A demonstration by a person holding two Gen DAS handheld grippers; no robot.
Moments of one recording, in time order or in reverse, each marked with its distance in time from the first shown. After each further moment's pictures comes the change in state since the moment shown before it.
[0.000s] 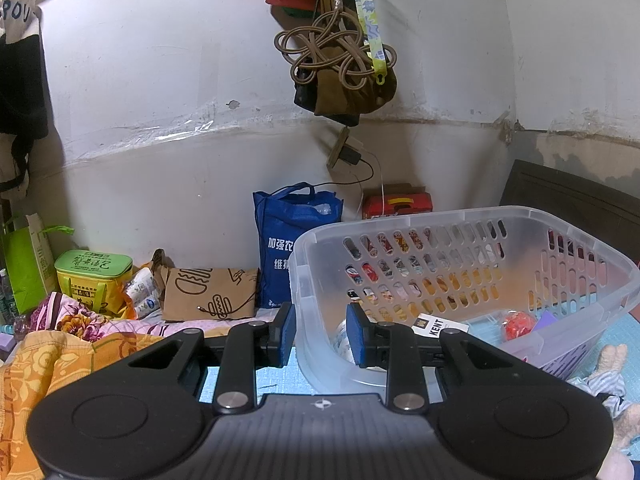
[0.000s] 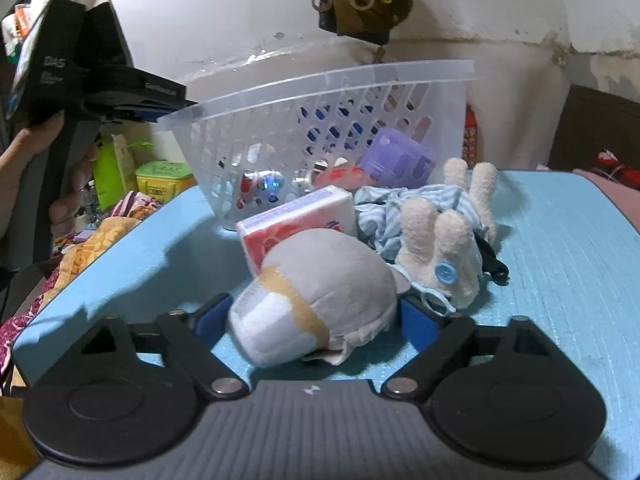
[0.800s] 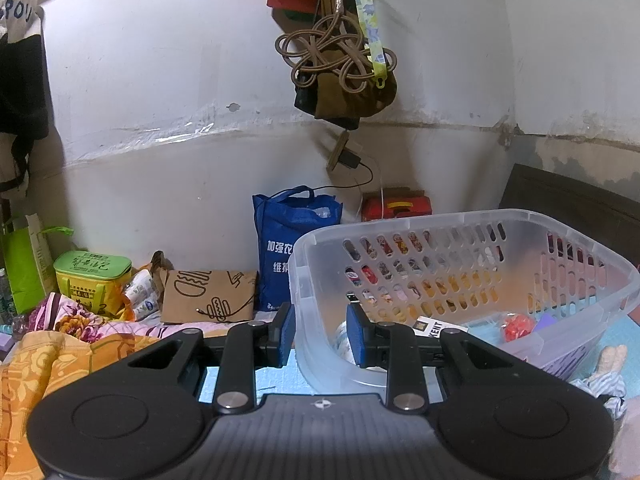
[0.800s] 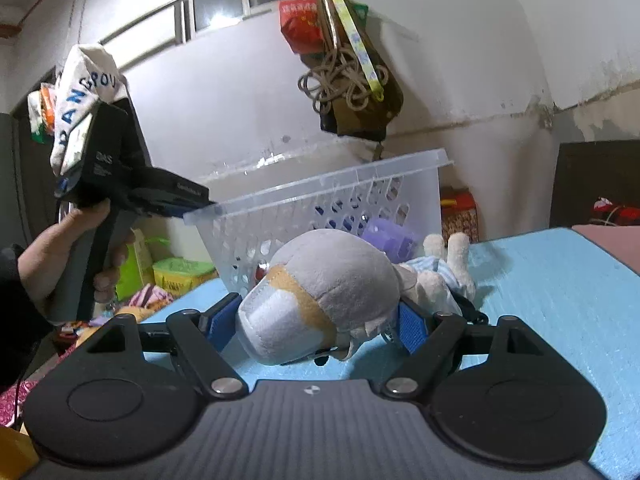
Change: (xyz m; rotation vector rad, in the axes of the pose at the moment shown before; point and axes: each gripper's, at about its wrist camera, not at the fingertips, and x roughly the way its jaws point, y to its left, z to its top) left arm 0.000 0.000 0.000 -0.004 -0.011 -0.003; right arm -0.037 -0.013 -0.026 0.053 -0.345 0.047
